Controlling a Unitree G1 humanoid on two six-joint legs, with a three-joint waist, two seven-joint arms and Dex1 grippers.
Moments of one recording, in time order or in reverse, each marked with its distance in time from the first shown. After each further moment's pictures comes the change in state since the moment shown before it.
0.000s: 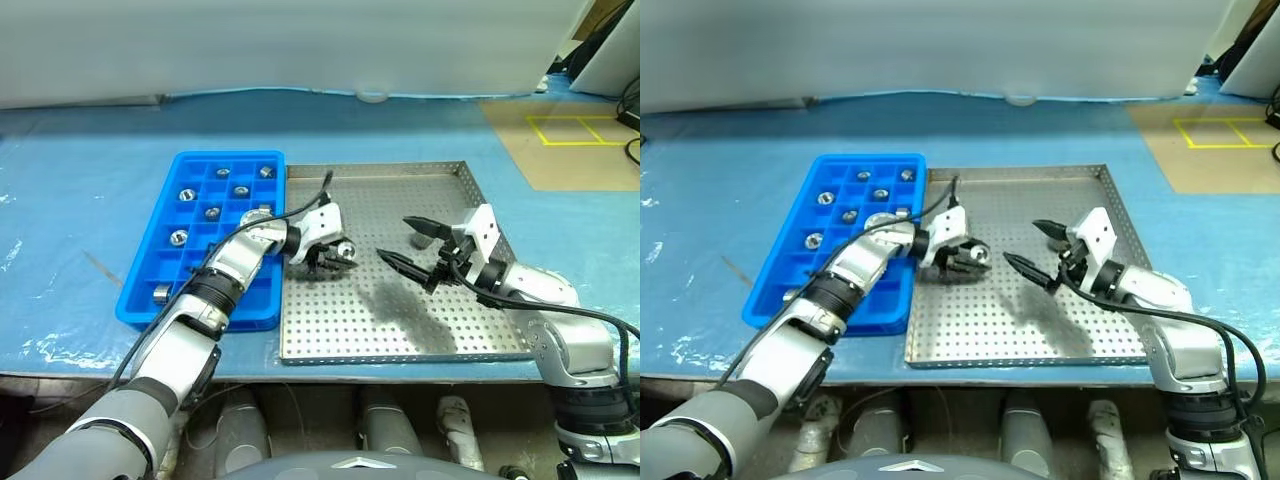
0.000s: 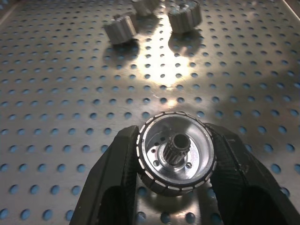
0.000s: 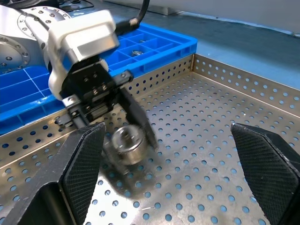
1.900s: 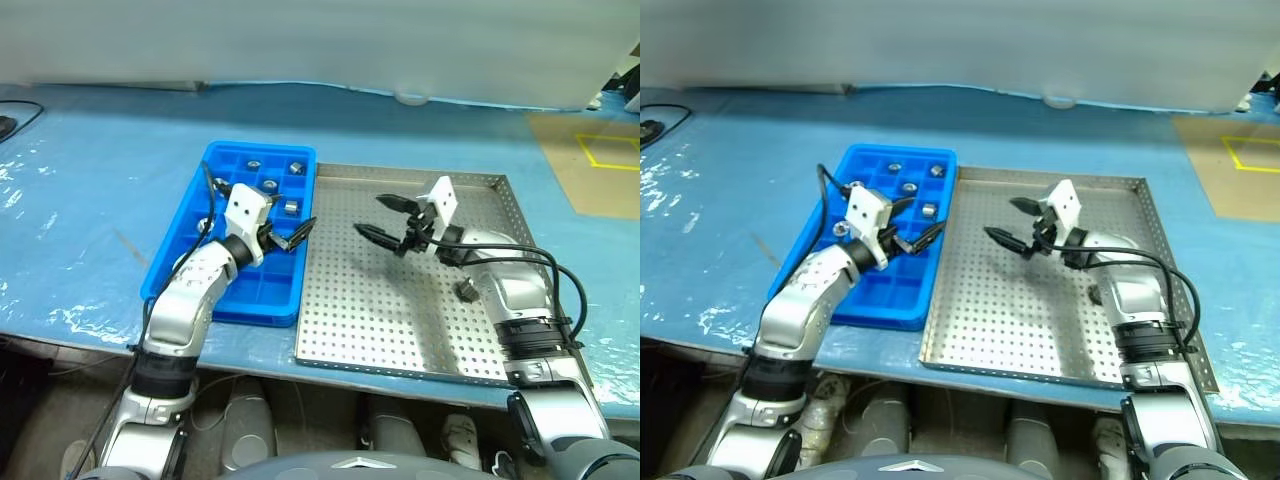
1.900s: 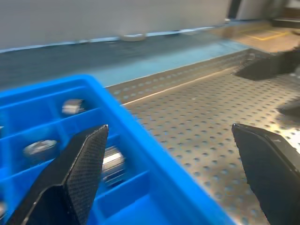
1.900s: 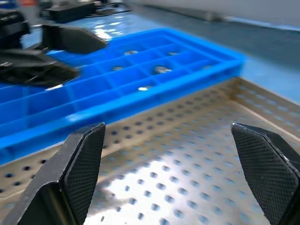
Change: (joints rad) left arm 0.424 0.037 0.248 -0.724 -0.240 0.317 0.497; right arm -0.282 0.107 0.057 0.429 -0.115 -0.157 0.073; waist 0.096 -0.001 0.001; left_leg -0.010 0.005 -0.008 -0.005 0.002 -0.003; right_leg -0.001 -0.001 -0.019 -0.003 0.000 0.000
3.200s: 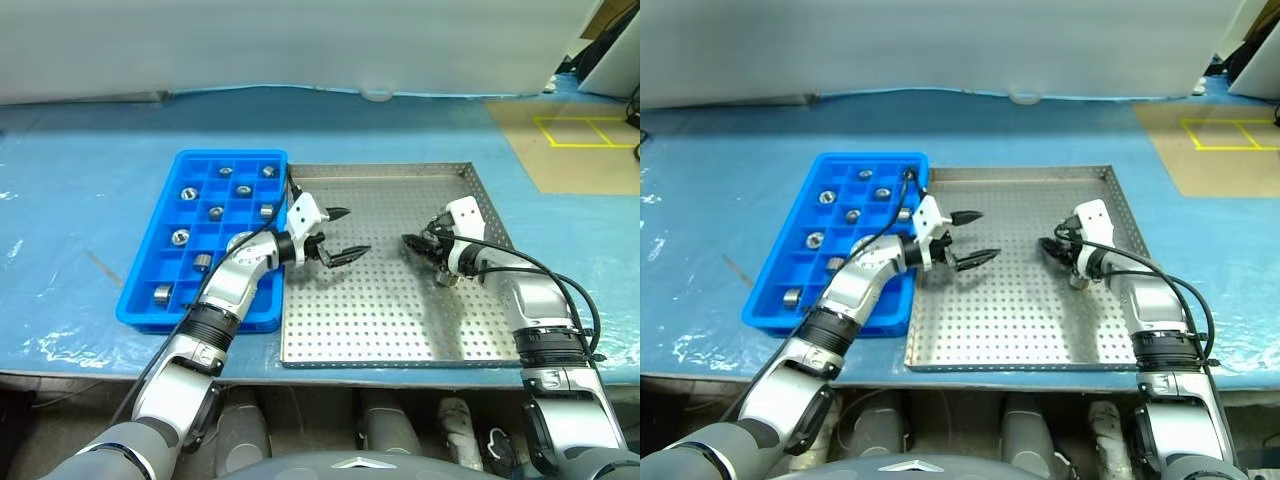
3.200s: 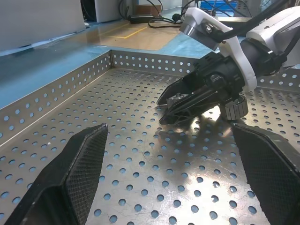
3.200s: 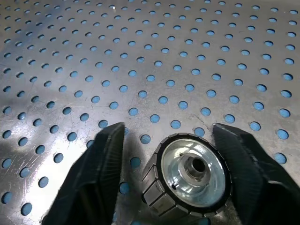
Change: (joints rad) left arm -0.227 -0.088 -0.151 0.522 0.048 -0.379 -0.332; right arm 0.033 -0.039 -0.043 0.048 -0.085 0.347 -0.341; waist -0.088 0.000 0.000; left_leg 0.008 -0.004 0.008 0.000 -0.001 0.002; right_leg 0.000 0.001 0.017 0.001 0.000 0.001
